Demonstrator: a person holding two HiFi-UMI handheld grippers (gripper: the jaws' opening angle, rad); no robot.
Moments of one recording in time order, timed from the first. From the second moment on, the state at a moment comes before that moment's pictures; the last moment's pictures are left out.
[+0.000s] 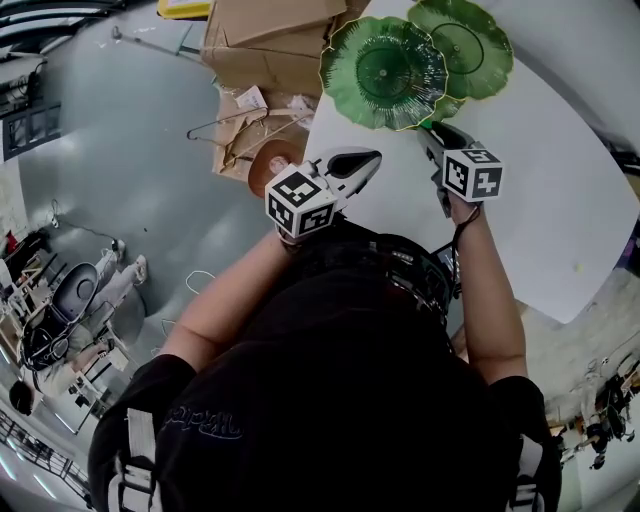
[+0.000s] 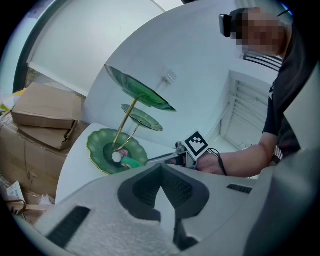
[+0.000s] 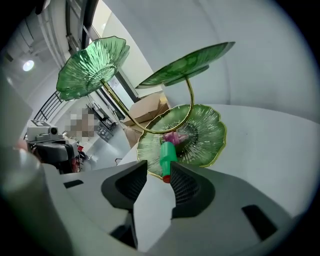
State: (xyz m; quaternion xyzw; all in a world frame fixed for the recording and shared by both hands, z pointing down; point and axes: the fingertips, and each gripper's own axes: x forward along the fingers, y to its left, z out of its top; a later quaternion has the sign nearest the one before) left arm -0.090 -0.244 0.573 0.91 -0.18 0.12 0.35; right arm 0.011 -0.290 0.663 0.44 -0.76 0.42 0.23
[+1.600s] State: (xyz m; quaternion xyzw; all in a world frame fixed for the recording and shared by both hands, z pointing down) left arm -0.200 -0.182 0.433 0.96 -0.18 0.00 0.21; right arm -0.083 -0.179 0.466 0.52 -0.82 0.20 0.14
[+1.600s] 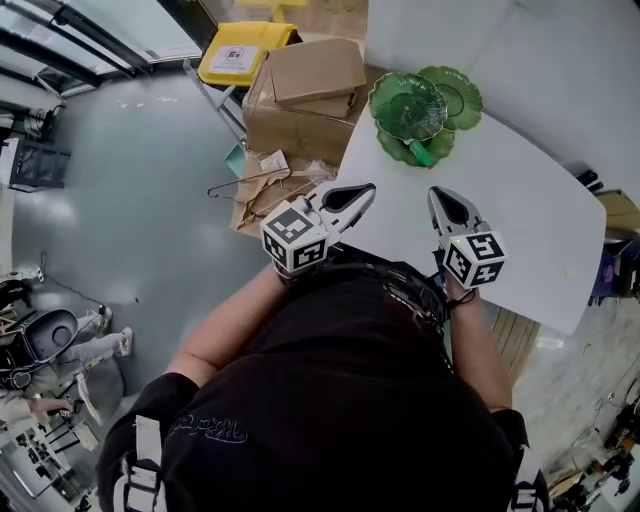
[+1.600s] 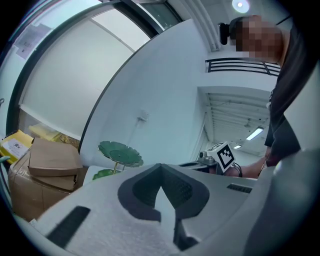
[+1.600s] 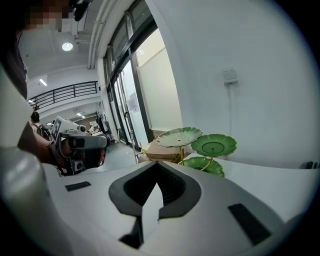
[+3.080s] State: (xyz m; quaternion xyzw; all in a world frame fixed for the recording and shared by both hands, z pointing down) left arm -0.057 -0.099 0.431 0.97 0.02 0.01 0.24; right arm 0.058 -0.059 0.462 0.65 -0.71 0.25 0.13
